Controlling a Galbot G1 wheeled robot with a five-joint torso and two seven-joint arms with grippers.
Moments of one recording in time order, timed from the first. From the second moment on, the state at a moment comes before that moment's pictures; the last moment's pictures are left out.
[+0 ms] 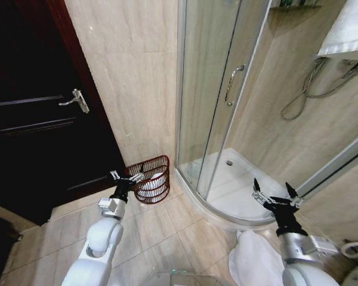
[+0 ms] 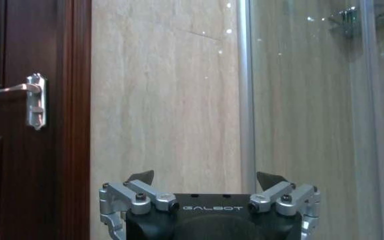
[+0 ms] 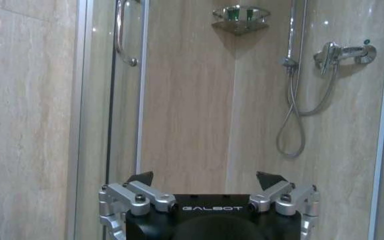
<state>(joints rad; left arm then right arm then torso) 1.45 -1.33 -0.54 -2.16 -0.19 0.03 -0.05 -1.78 1.59 0.84 2.47 0.13 -0.12 -0.06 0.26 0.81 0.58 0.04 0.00</state>
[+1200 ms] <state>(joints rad) 1.51 -1.31 -0.53 -2.20 -0.22 -0.01 -0.05 -1.78 1.59 0.86 2.50 0.16 -0.16 -0.06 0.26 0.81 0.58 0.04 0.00</state>
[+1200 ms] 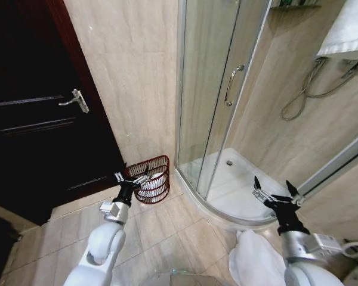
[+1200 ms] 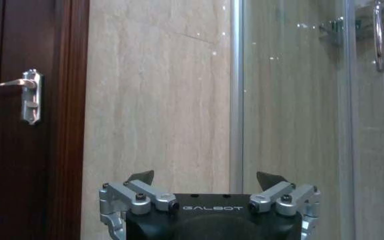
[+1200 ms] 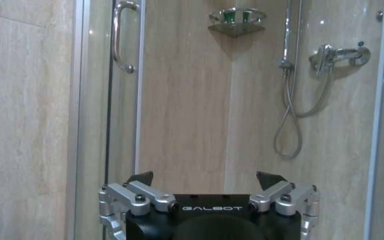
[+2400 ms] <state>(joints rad) 1.51 -1.33 -0.53 -2.19 -0.21 -0.04 -0.05 -1.74 1.58 0.86 2.50 0.16 -0.21 -0.04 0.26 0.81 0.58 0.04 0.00</state>
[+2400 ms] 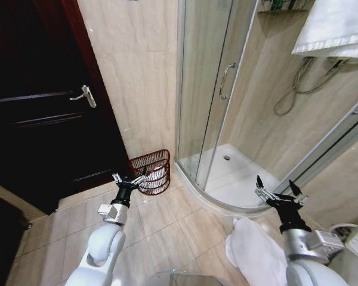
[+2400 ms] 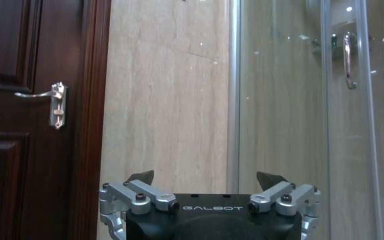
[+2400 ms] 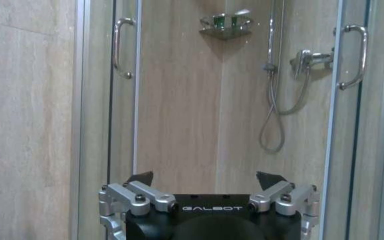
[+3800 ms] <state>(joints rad) 1.53 -1.35 -0.51 -2.17 -0.15 -0.07 -0.02 -1.73 1.59 0.84 2.46 0.13 -0.14 -0.01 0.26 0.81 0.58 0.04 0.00</state>
